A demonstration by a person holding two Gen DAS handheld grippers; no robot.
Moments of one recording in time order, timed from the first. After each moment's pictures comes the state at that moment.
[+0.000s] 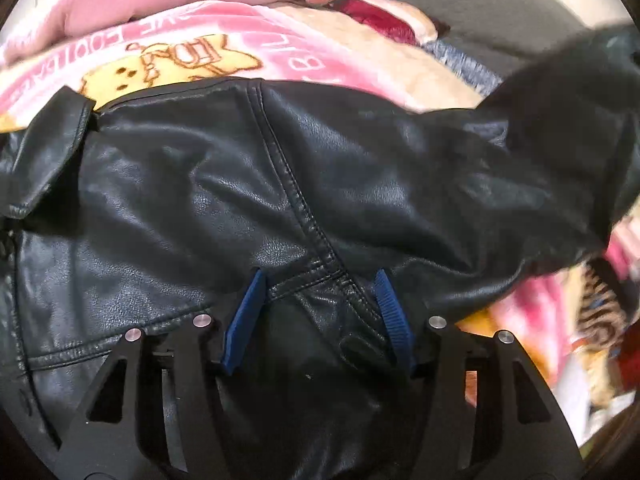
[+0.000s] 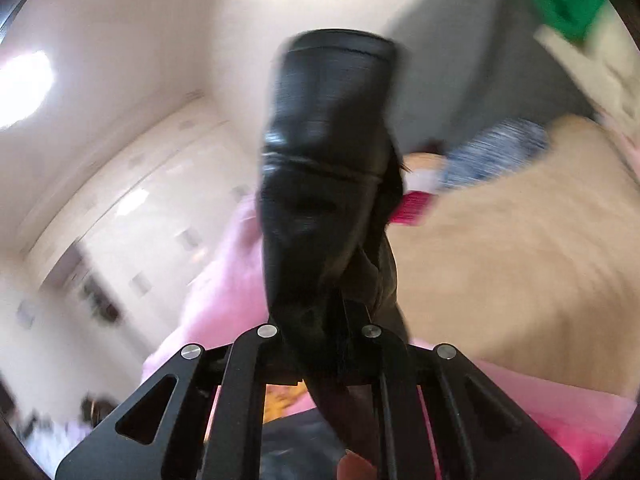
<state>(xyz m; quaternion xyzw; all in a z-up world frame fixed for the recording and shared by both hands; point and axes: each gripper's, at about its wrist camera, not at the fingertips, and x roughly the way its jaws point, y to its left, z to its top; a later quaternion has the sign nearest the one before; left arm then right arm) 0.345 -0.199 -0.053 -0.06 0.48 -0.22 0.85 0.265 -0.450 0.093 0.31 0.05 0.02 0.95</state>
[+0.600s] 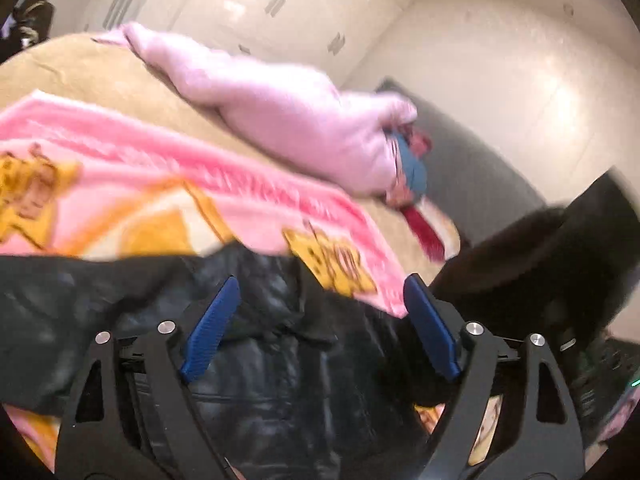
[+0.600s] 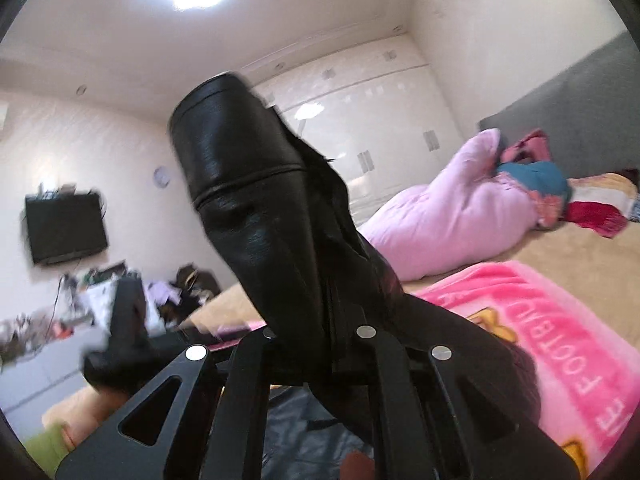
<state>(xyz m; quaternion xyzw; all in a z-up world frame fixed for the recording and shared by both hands) 0.251 0.081 0.112 -0.27 0.26 -0.09 0.92 0.236 -0.212 0.136 0.14 0.07 0.32 0.94</state>
